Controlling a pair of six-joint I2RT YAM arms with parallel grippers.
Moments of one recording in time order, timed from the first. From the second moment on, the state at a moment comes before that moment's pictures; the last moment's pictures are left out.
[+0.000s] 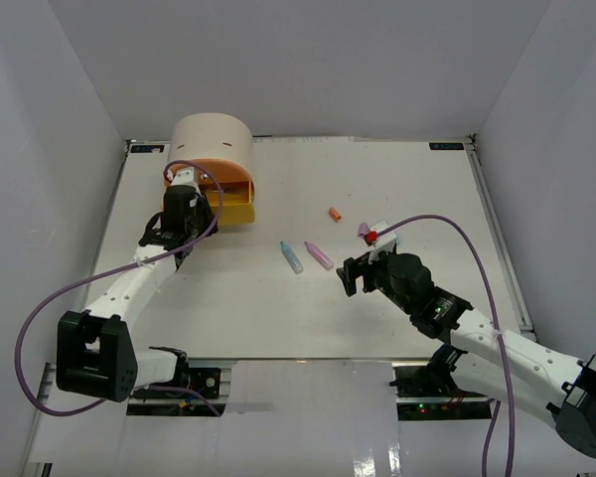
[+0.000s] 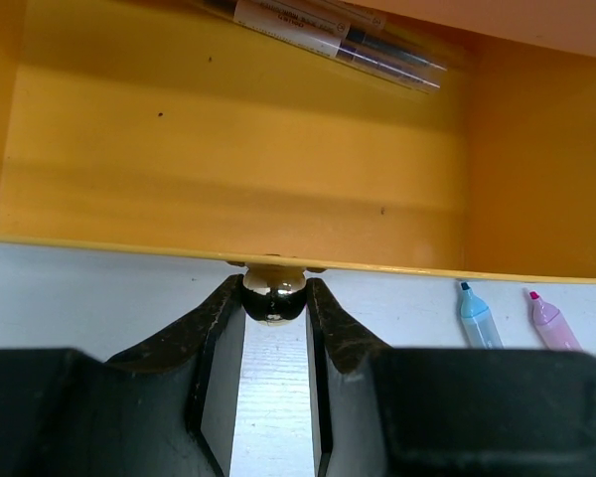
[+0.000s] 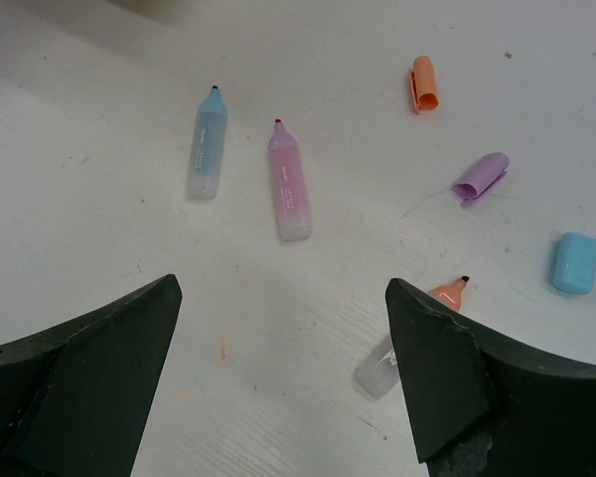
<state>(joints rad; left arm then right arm) -0.20 1.26 0.85 -0.18 -0.11 -0.36 0.84 0.82 0.44 0.05 0.20 0.12</state>
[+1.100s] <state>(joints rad) -0.21 1.43 0.88 0.09 -0.19 -0.32 0.84 0.86 0.44 0.07 0.18 0.11</state>
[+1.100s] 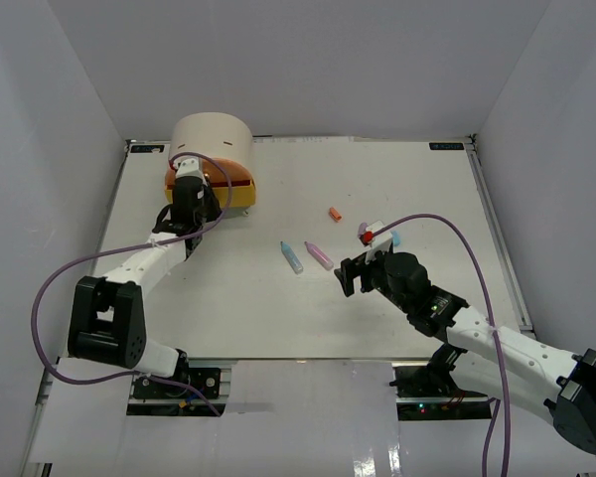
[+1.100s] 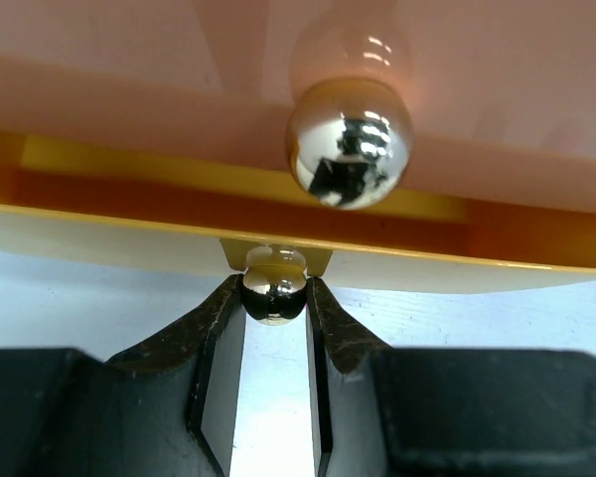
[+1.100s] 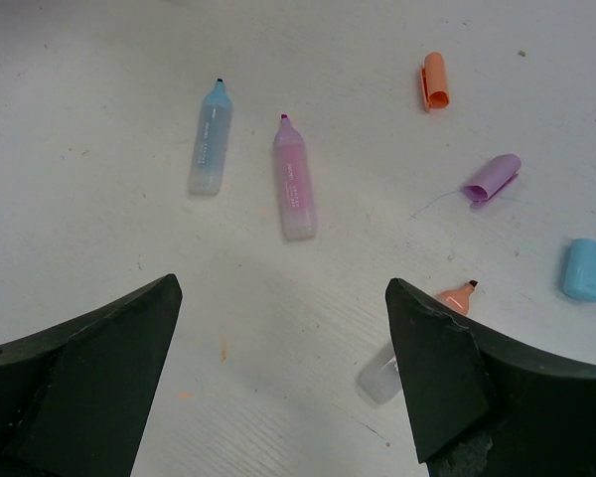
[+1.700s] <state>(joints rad) -0.21 1.46 0.84 0.27 -0.21 -0.31 0.84 0.87 0.43 0.08 0.16 0.10</state>
